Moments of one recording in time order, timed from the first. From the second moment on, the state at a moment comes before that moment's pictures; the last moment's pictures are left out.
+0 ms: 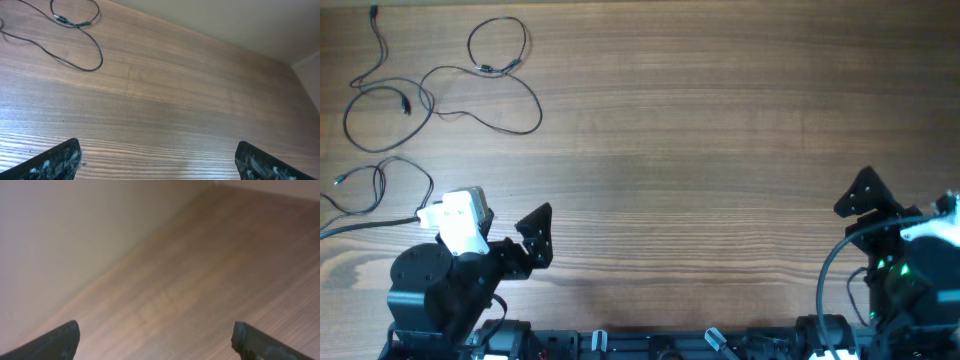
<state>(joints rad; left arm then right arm) -0.09 0.46 0.88 -0.94 0.17 -0.36 0.04 0.44 0.85 -0.82 0.34 0.64</state>
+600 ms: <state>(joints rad) -0.09 0.46 0.88 -0.94 0.17 -0.36 -0.02 0.04 0.13 -0.18 0.25 0.76</state>
